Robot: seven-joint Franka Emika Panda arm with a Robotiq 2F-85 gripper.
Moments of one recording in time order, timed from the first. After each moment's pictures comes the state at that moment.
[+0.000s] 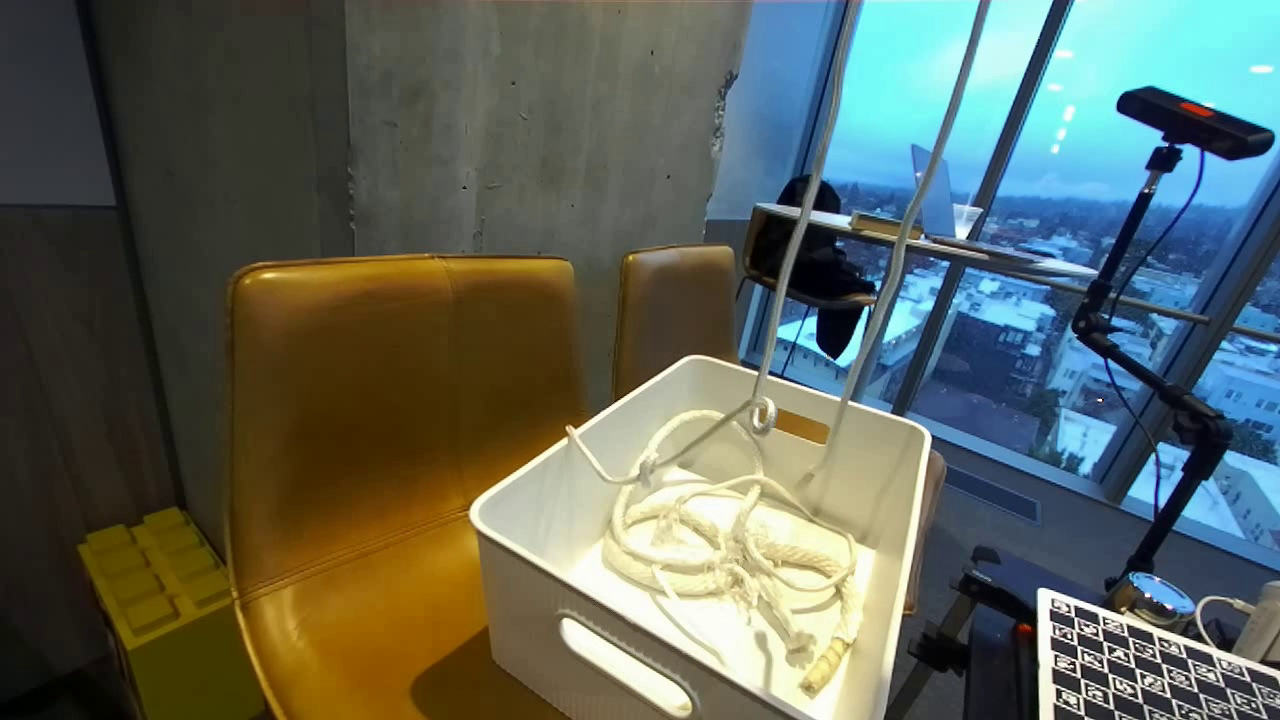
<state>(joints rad) 0.13 -0.38 0.07 -2.05 -0.10 2.12 -0.27</state>
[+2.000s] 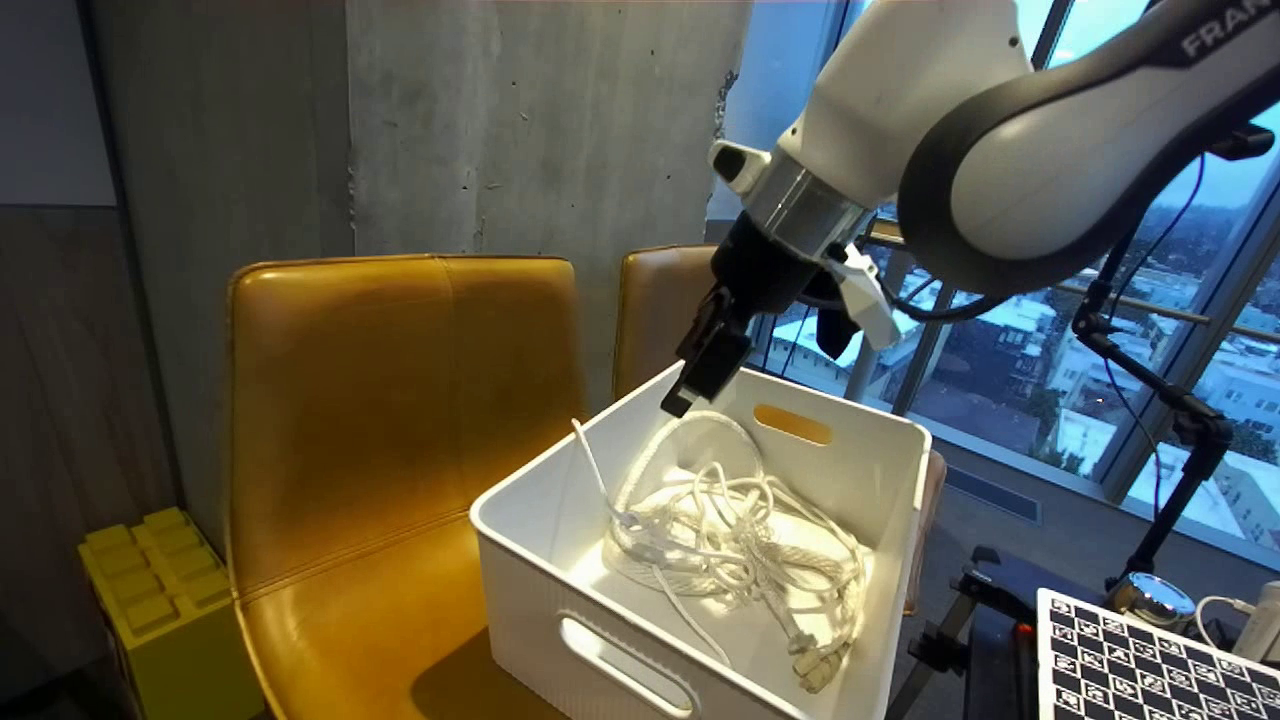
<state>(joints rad) 0.06 0.30 0.03 -2.16 -0.16 2.87 -0.29</state>
